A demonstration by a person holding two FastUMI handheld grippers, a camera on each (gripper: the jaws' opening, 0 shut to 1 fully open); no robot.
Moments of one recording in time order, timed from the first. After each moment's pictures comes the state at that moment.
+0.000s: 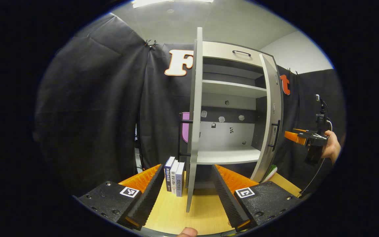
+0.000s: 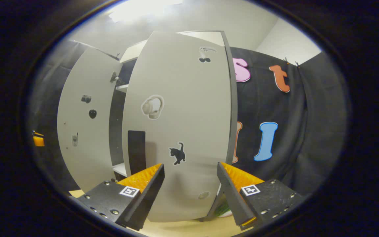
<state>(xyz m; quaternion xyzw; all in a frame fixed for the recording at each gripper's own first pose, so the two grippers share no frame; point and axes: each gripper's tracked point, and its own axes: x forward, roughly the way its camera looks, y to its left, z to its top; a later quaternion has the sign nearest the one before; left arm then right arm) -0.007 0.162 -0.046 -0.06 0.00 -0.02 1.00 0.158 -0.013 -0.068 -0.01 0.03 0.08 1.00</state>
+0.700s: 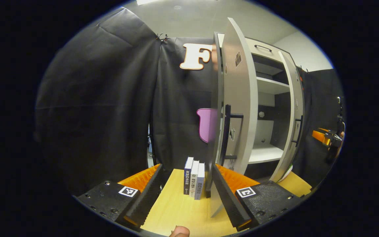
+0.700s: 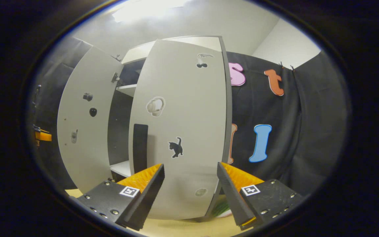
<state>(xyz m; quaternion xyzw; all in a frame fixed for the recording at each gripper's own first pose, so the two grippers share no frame) 0.062 0.243 -0.051 -0.05 0.01 0.01 1.00 0.153 -0.020 -0.070 -0.03 0.01 0.05 1.00</state>
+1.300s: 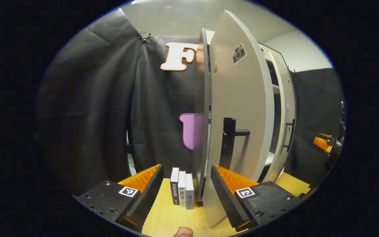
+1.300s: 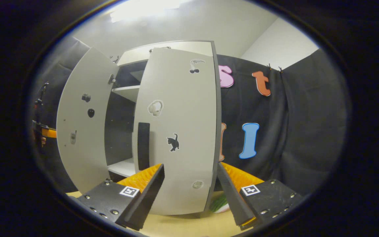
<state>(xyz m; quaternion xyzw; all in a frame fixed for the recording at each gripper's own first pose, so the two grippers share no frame) 0.121 0.222 -0.027 -0.01 0.00 -0.06 1.00 0.097 -0.023 -0.072 -0.02 0.01 0.00 1.00</state>
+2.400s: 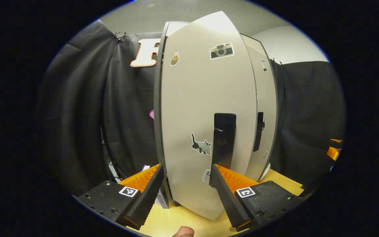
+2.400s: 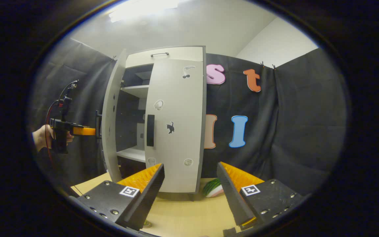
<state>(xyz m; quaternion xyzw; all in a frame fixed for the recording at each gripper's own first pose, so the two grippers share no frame) 0.135 0.081 -0.033 0.00 0.02 -0.12 0.99 -0.028 -0.068 -0.080 -0.03 0.05 0.00 1.00</state>
